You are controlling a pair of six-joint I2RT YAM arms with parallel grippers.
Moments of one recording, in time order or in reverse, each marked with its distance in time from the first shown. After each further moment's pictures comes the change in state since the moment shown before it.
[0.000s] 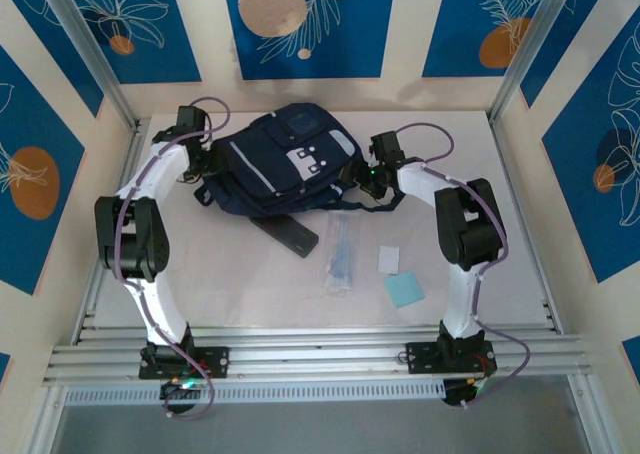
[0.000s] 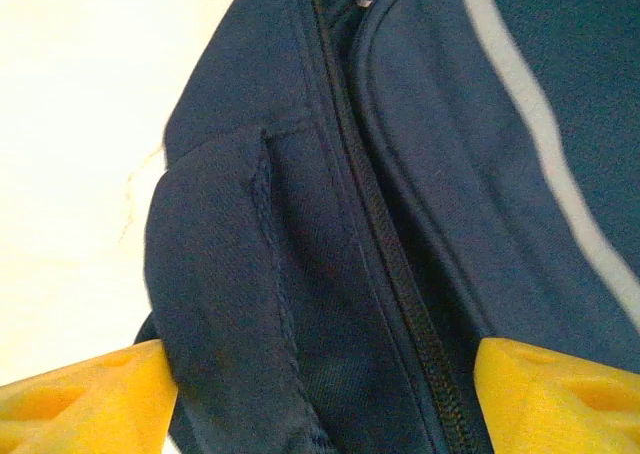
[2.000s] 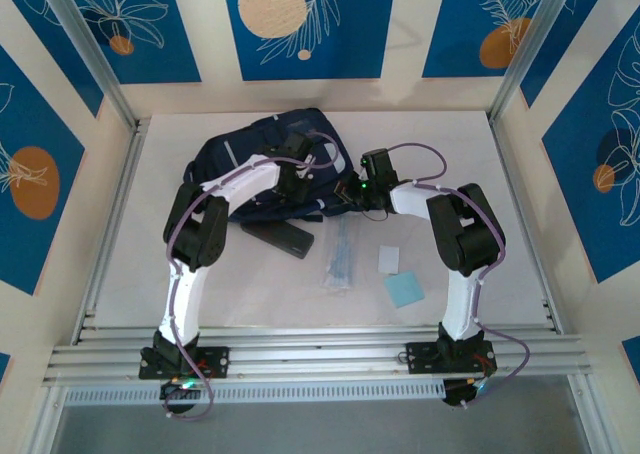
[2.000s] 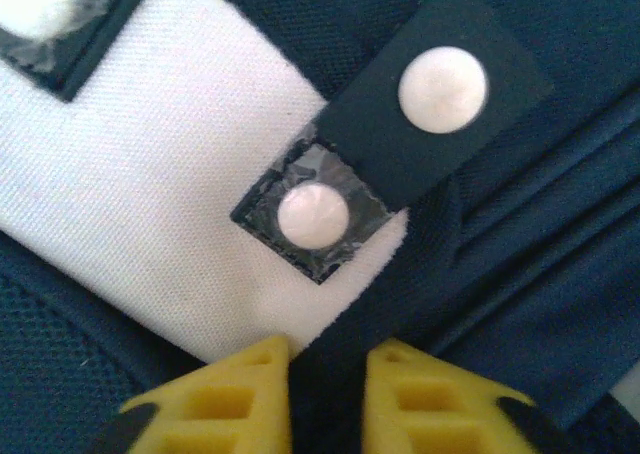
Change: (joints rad) left arm -0.463 0.302 0.183 0.002 -0.078 0.166; right arm 0.076 -0.051 -0.224 0.329 -0.076 0.204
